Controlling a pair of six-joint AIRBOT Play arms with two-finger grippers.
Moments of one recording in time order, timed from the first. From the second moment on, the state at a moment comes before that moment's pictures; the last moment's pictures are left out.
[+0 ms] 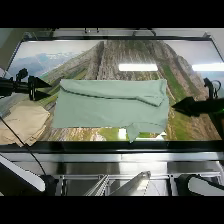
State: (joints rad) left arm 0.50 -2.08 1.78 0.62 -1.72 -1.30; right arm -0.47 -1.31 0.81 -0.69 1.24 0.98
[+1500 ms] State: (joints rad) left arm 0.39 -1.86 1.25 0.92 -1.43 -1.18; right arm -0.24 -1.26 0.40 -0.38 0.89 0.99
